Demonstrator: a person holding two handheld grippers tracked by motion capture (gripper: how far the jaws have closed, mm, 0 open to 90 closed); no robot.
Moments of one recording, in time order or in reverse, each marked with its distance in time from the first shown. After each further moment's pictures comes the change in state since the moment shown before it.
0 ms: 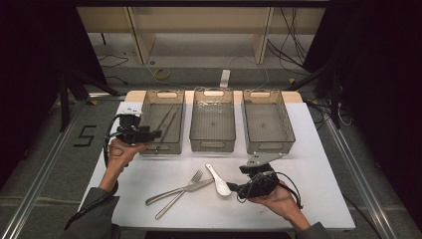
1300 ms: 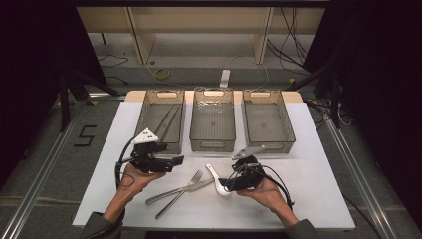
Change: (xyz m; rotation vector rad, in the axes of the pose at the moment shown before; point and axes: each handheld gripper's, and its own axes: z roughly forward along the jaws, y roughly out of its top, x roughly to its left) left arm -0.080 -0.045 -0.020 -0.080 -0.199 0.133; right arm -0.010 0.011 0.043 0.096 0.001 0.058
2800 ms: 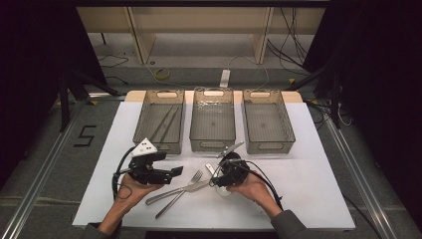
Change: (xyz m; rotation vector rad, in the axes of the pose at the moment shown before) left arm -0.015 -0.016 -0.012 -0.006 -0.004 0.033; right arm 0.002 0.018 0.047 0.175 -0.001 -0.001
